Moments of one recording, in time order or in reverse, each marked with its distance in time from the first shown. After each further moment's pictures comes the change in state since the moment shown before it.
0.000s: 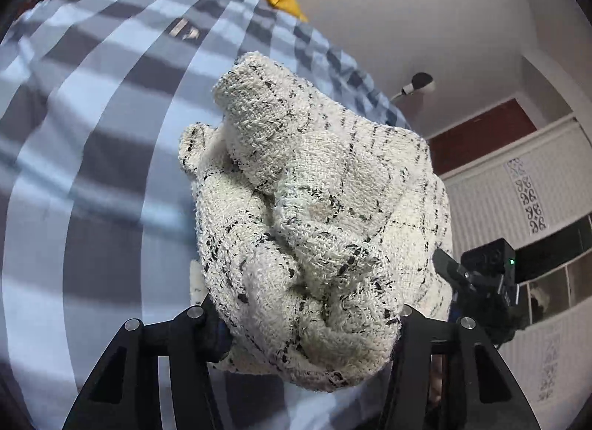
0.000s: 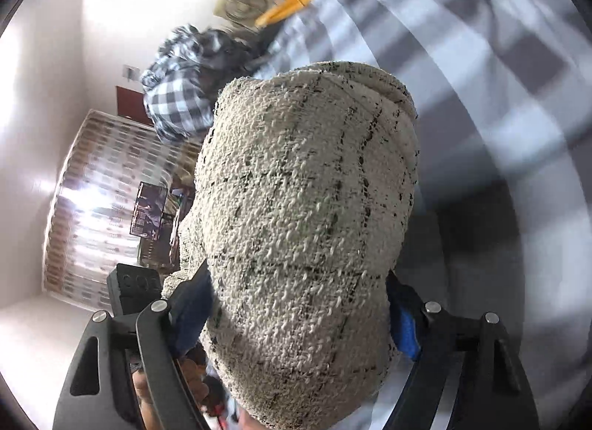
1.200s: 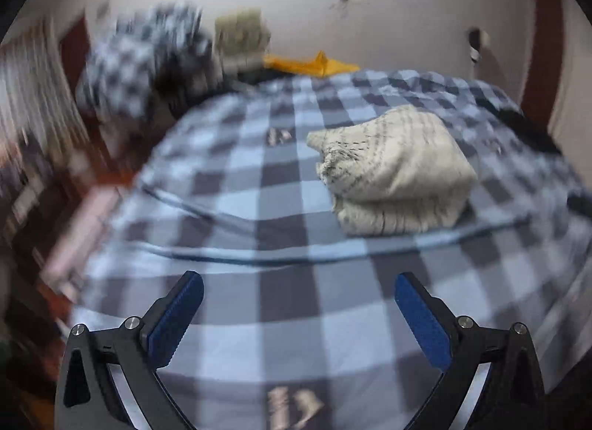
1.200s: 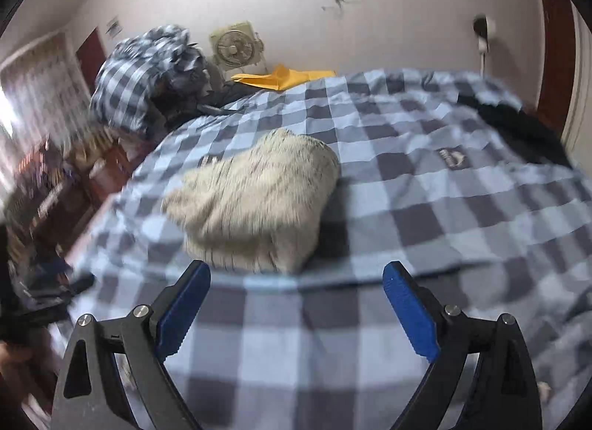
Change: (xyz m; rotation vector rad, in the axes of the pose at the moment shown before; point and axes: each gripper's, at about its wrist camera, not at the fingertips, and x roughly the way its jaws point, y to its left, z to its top) left arm -0.073 -0.049 -0.093 0.520 -0.288 0.751; right arm -0.119 0.060 -0.113 -0.489 -0.296 -0.581
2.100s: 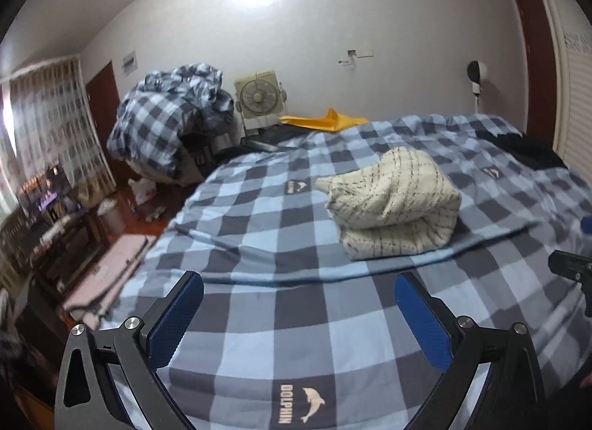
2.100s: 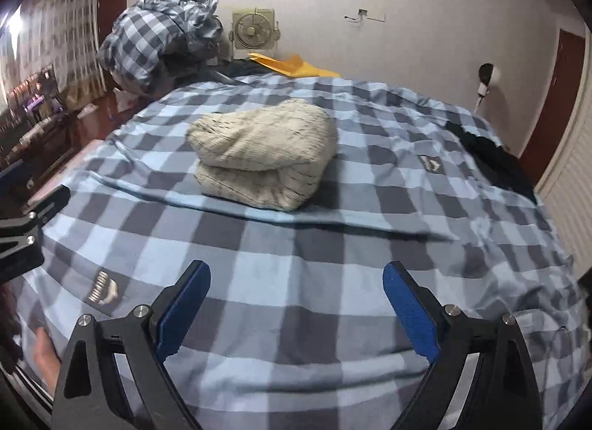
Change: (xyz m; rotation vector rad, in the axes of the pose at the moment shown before) left arm -0.041 -0.016 -0.026 -0.033 -0.197 0.068; right arm 0.034 0.056 -0.008 -0.116 0.029 -0.099
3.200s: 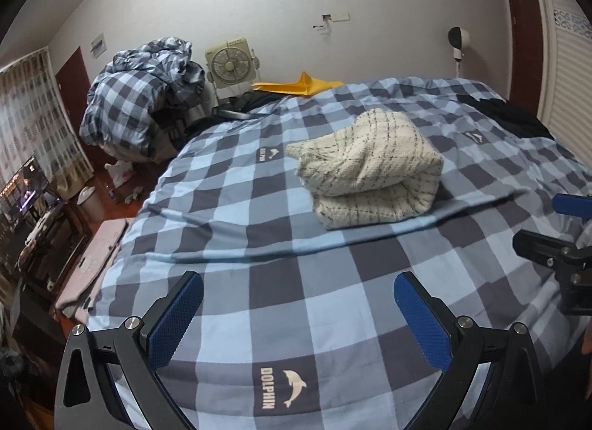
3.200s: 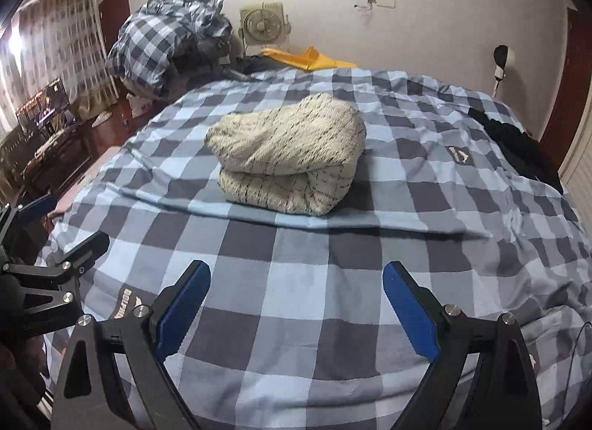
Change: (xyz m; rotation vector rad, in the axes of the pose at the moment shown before) left arm 0.019 -0.021 0.004 0.071 0.140 -0.070; right arm 0.018 0.020 0.009 -0.015 0.062 0.047
